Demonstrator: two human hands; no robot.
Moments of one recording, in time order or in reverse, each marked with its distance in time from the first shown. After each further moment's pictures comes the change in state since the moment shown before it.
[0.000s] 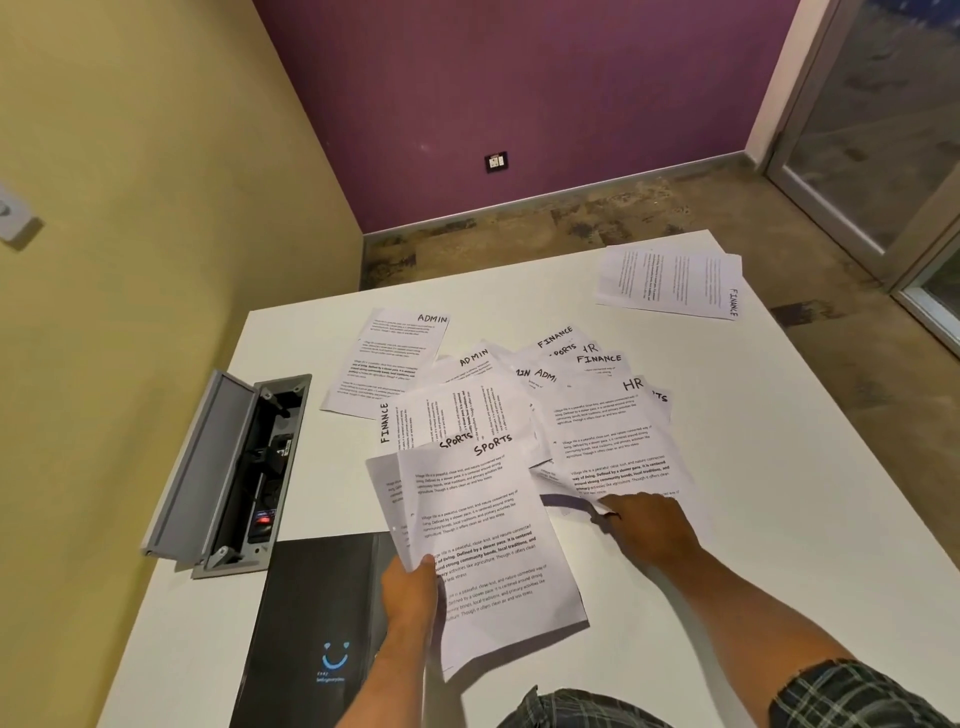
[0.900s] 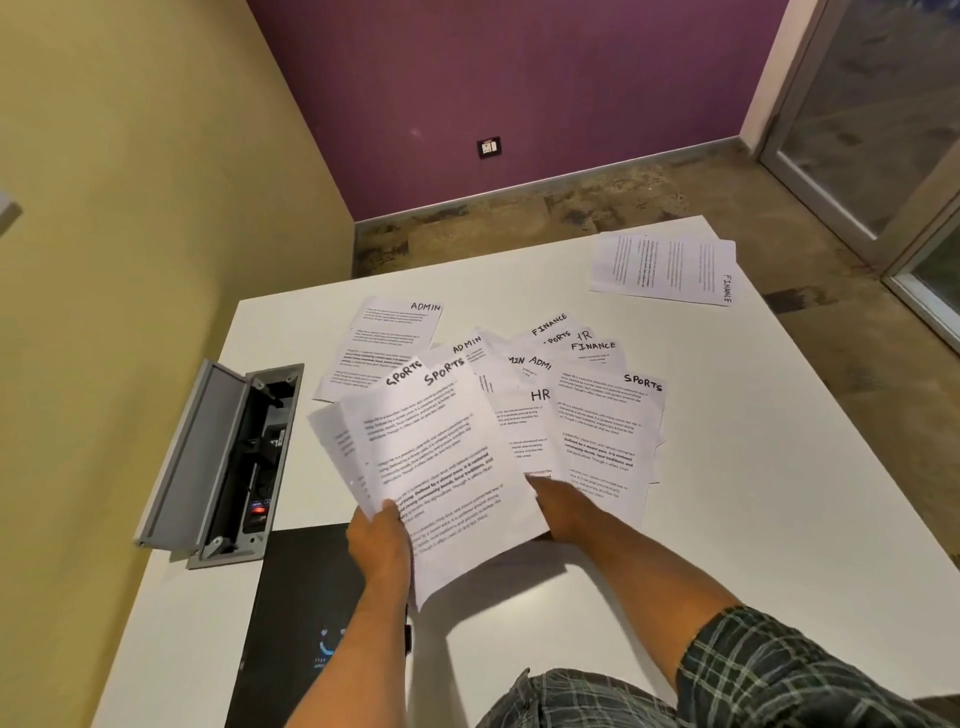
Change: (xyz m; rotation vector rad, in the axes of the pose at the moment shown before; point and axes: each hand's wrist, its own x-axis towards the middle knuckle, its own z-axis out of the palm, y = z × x) left_hand 0.011 0.053 -0.004 -0.120 0.172 0.138; right_hand 0.027 -0.097 -0.009 0.340 -0.350 -0.098
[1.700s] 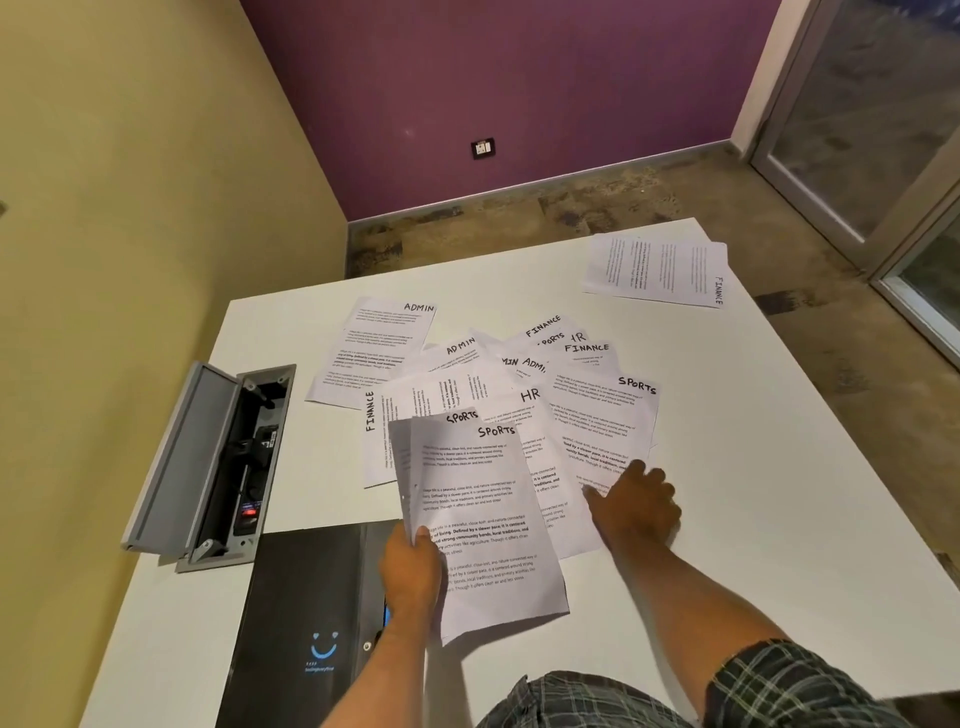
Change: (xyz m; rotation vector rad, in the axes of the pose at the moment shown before) left_hand -0.025 -0.038 0.011 0.431 -0.148 0.134; right_hand -0.015 0.072 0.003 -0.148 0.513 0.736
